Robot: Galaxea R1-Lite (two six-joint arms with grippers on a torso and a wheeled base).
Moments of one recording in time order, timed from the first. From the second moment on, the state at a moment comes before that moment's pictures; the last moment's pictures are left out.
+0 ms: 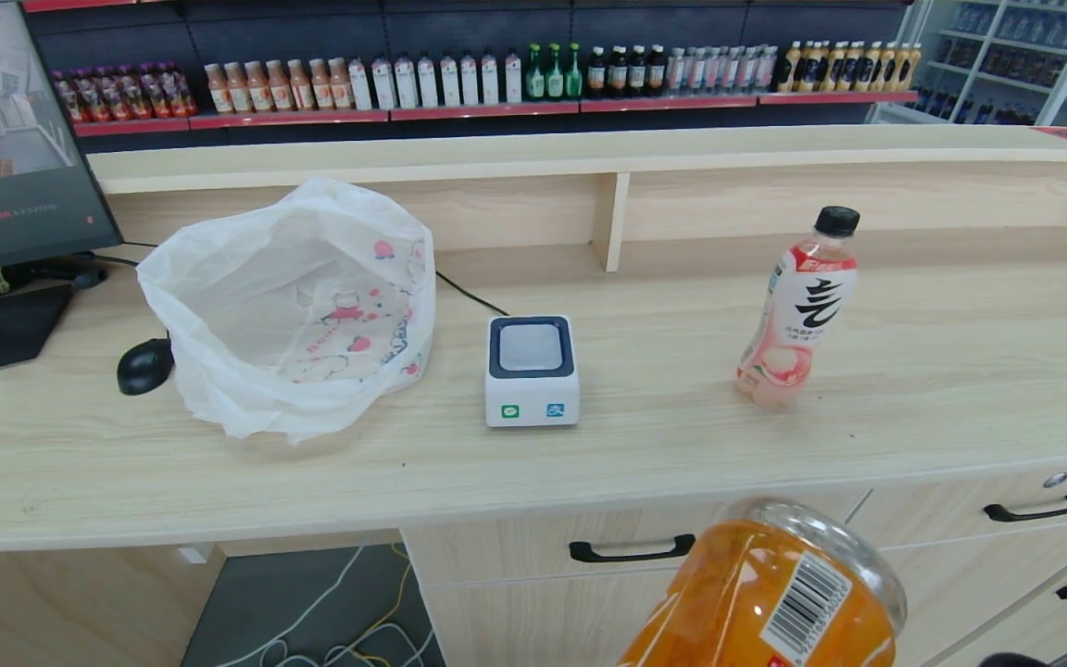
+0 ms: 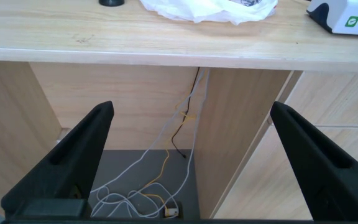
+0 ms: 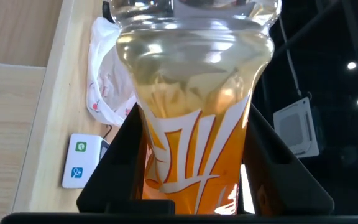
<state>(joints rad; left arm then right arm) 0.00 0.00 0.00 0.00 0.00 0.00 1.36 1.56 -0.18 -1.57 -0.21 -1.89</state>
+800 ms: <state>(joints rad) 0.00 0.00 0.00 0.00 0.00 0.00 1.21 1.41 -0.04 -1.57 -0.21 -1.30</state>
